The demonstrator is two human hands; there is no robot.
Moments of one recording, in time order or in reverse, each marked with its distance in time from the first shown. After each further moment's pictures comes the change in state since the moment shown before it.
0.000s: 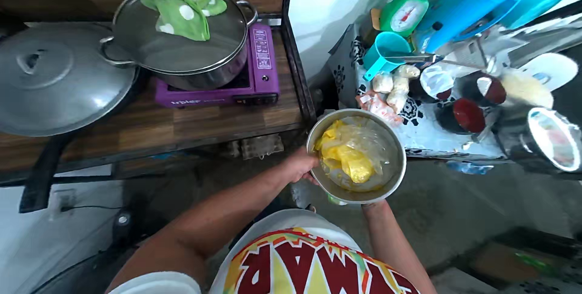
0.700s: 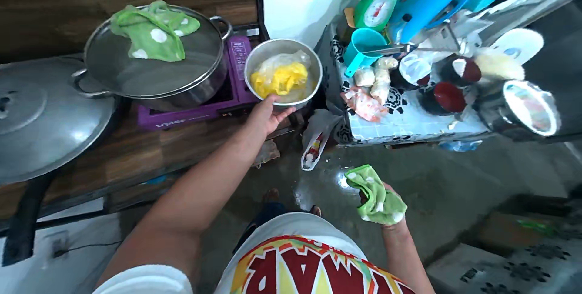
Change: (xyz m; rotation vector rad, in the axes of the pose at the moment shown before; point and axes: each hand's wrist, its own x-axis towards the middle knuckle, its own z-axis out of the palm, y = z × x) left_hand 0.025 0.101 -0.056 -0.647 0.251 0.369; right_hand 0.010 0.078 -0.094 0.553 -0.164 -0.391
